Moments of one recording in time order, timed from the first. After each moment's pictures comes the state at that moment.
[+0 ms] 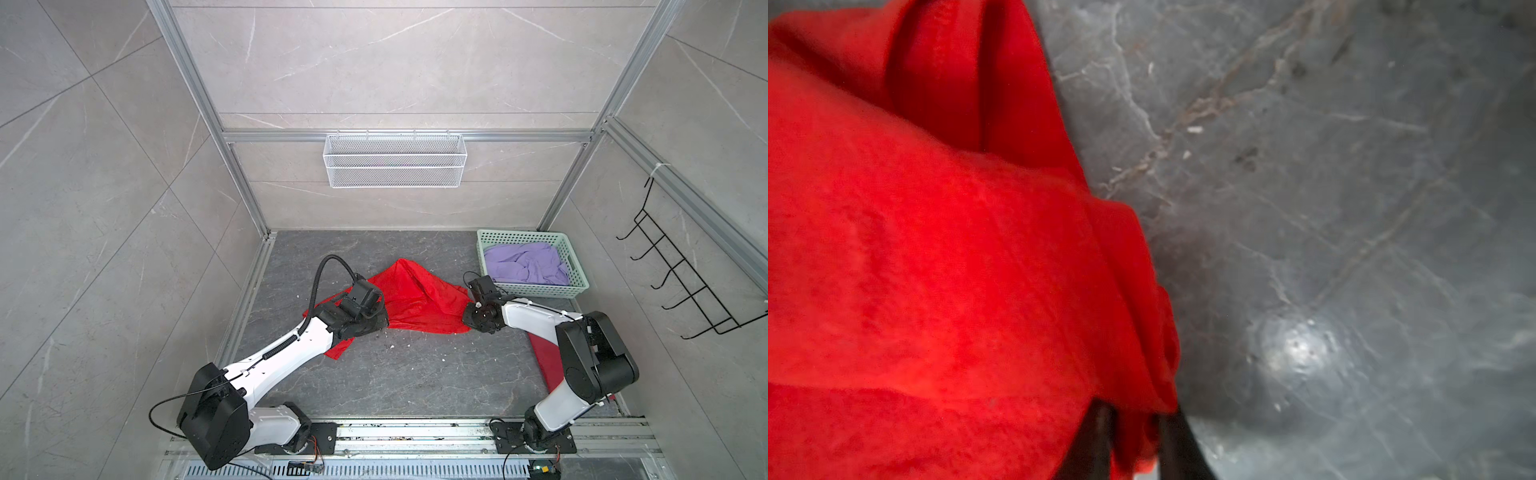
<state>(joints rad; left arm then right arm) -0.72 1.29 0.96 -0.58 0.00 -0.86 0.33 1.66 0.87 -0.40 0.05 0.70</state>
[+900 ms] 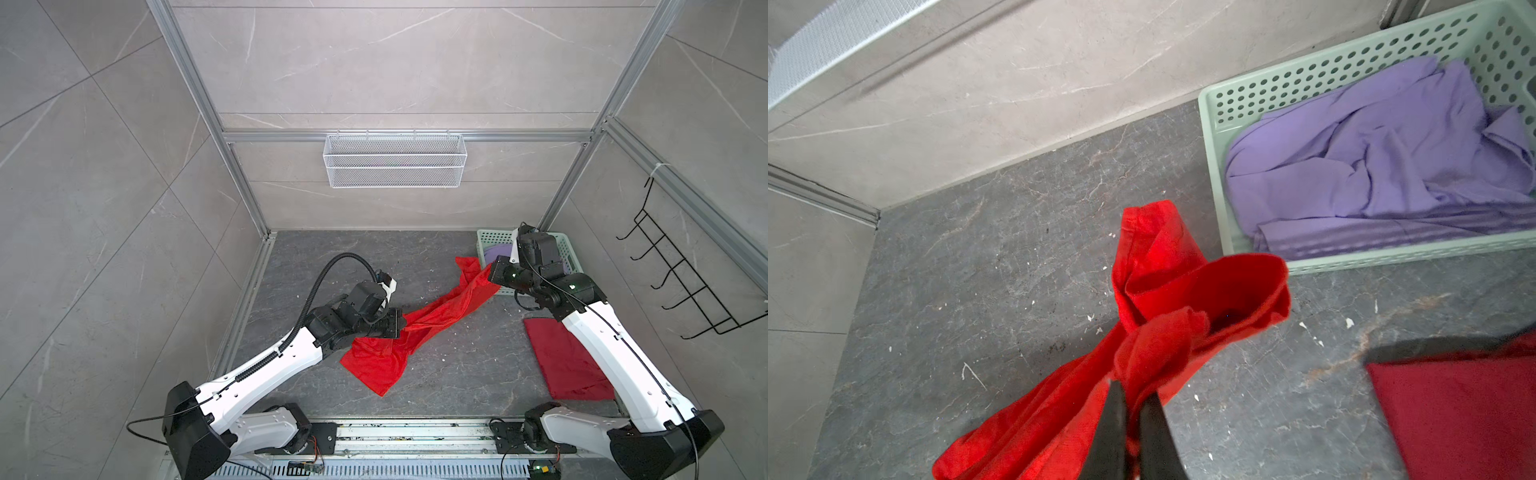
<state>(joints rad) -0.85 1.18 1.05 -0.60 0.16 -0.68 0.33 1.22 1.31 -0.81 0.12 0.49</state>
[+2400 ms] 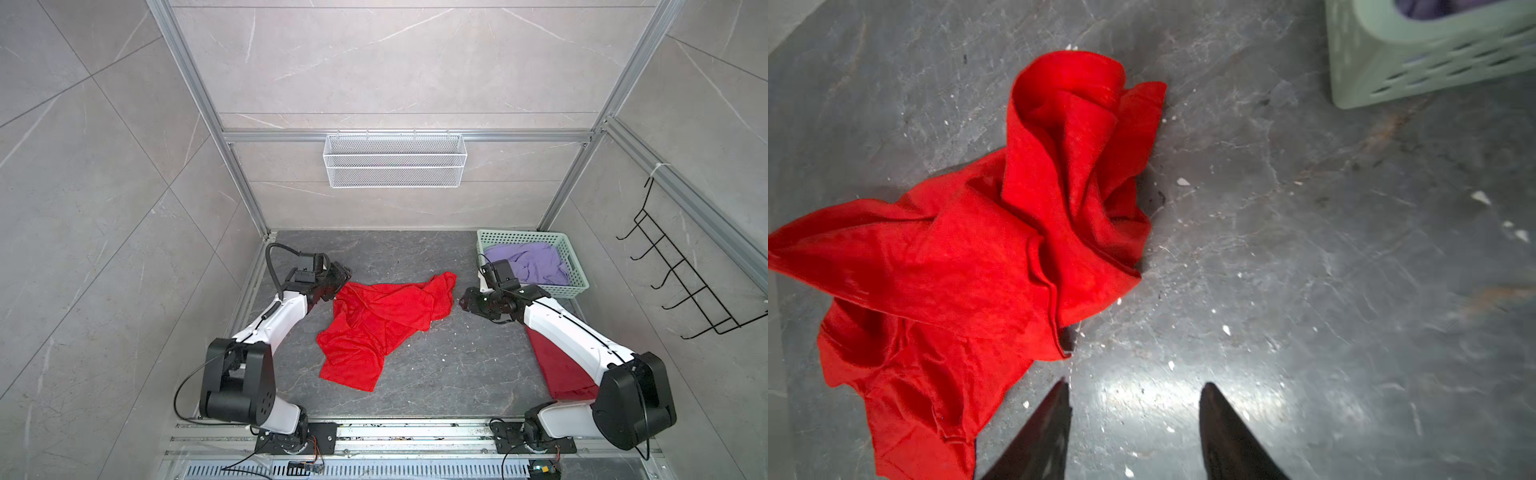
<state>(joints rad) -0.21 1.42 1.02 -0.29 0.25 -0.83 0.35 1.42 0.99 -0.55 -0.11 0.58</state>
